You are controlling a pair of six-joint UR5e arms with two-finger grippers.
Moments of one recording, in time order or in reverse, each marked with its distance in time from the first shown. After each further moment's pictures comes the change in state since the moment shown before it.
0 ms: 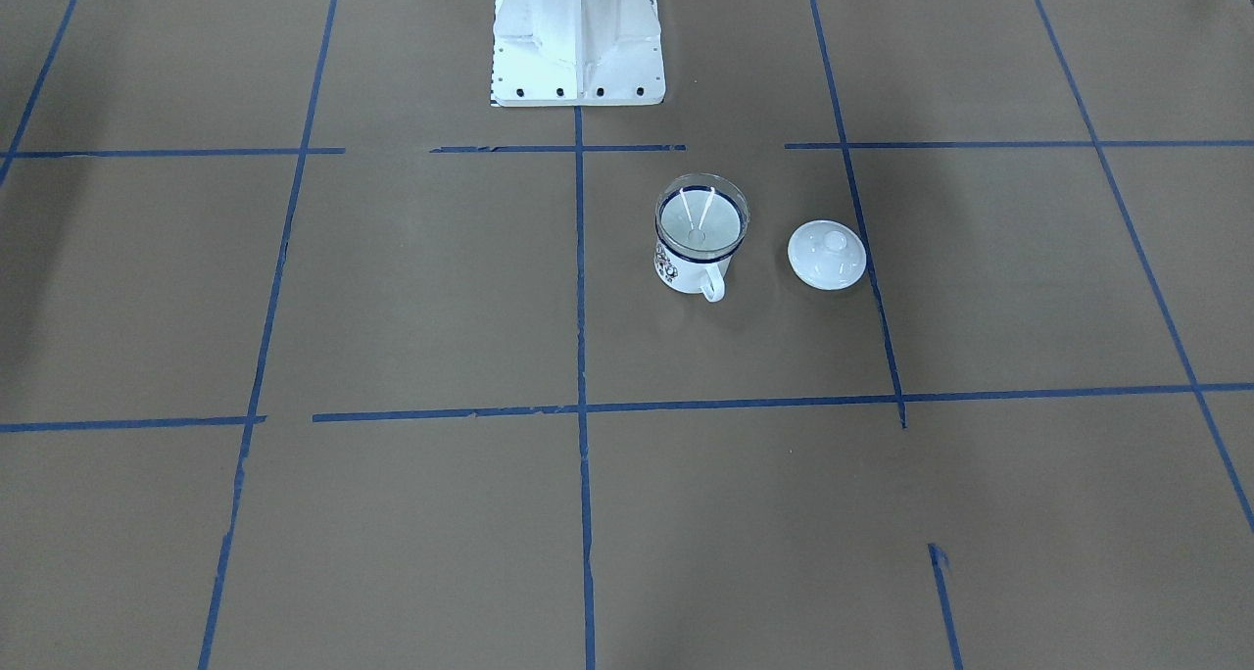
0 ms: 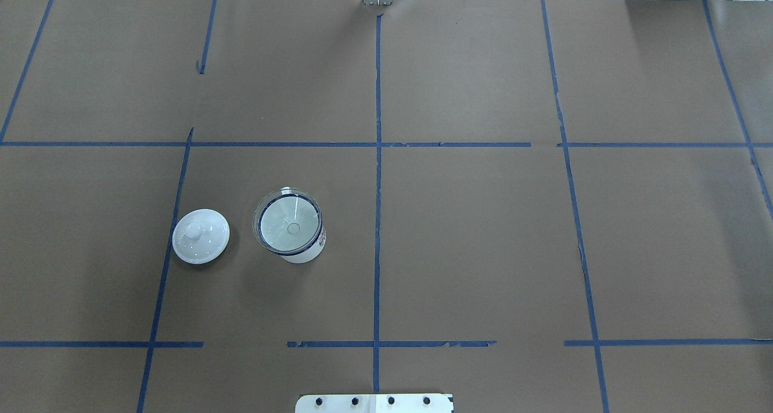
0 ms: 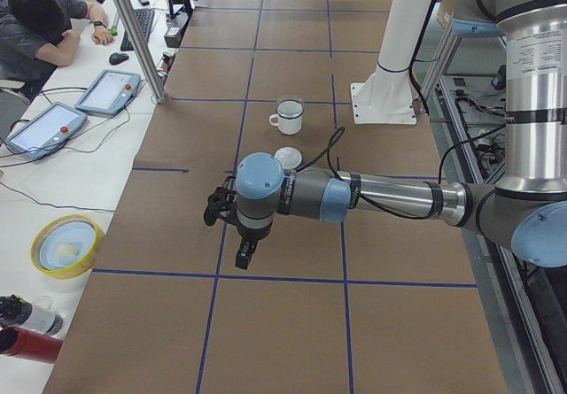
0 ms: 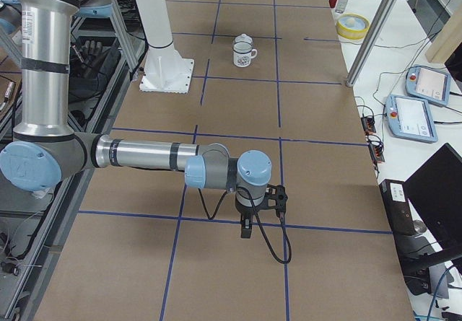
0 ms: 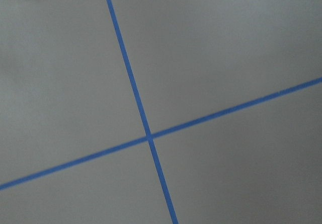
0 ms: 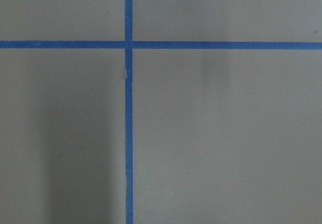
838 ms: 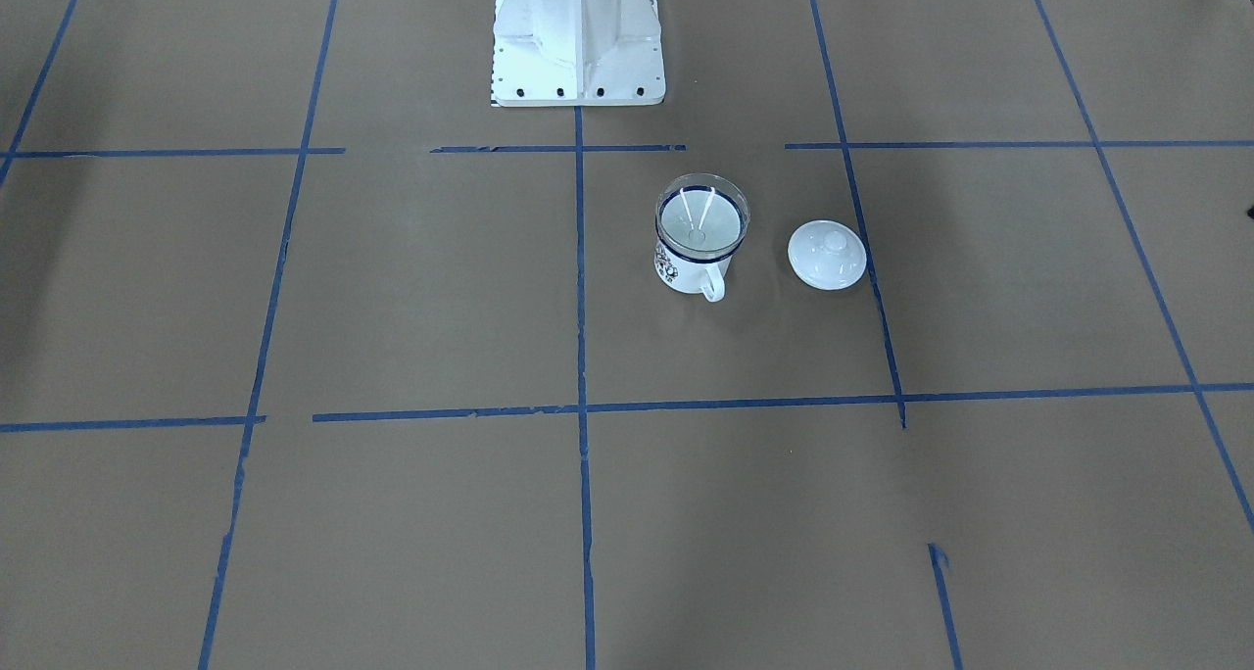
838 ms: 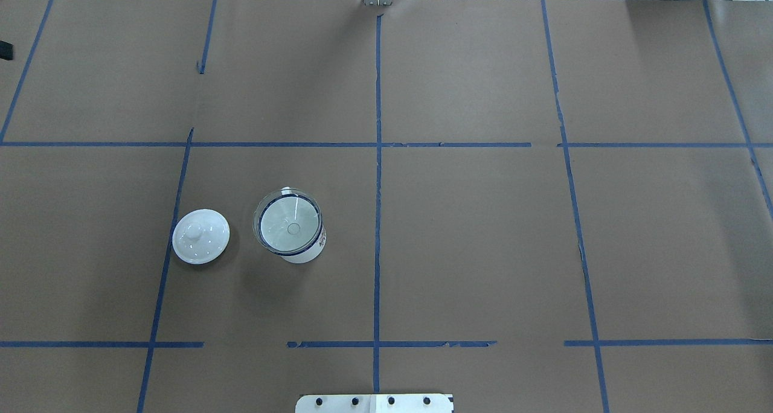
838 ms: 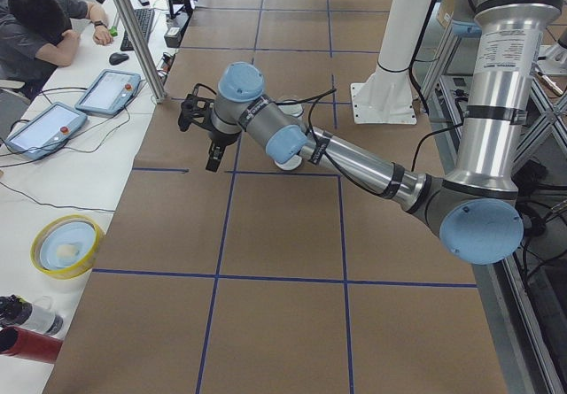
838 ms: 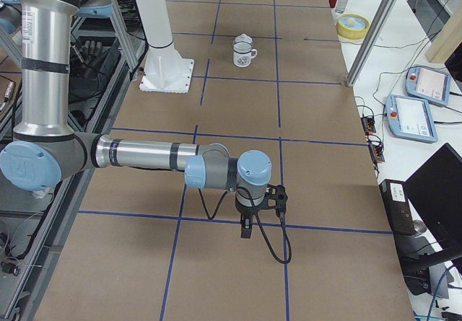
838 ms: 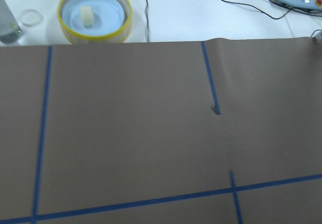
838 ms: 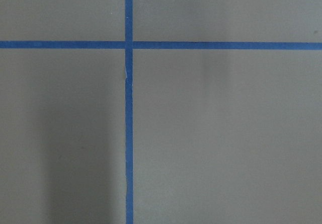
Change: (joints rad) left arm 0.350 -0.091 -0.130 -0.309 0.008 -0.982; right arm 0.000 0.000 0.001 0.000 0.000 0.000
